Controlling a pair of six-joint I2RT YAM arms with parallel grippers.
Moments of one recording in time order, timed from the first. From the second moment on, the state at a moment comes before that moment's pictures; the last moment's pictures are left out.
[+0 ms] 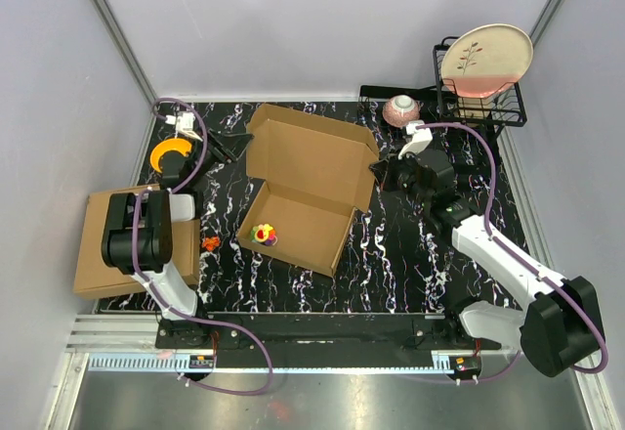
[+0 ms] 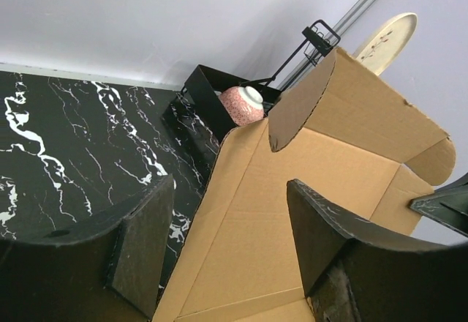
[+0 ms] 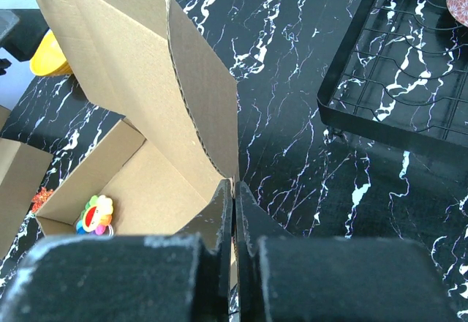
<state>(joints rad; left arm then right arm) 0.08 1.73 0.71 1.27 0.72 -0.84 0.45 1.16 0.78 0.14 -0.08 0.34</state>
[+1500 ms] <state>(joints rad) -0.29 1.42 0.55 1.13 0.29 -0.37 0.46 1.14 0.78 0.14 0.13 0.33</state>
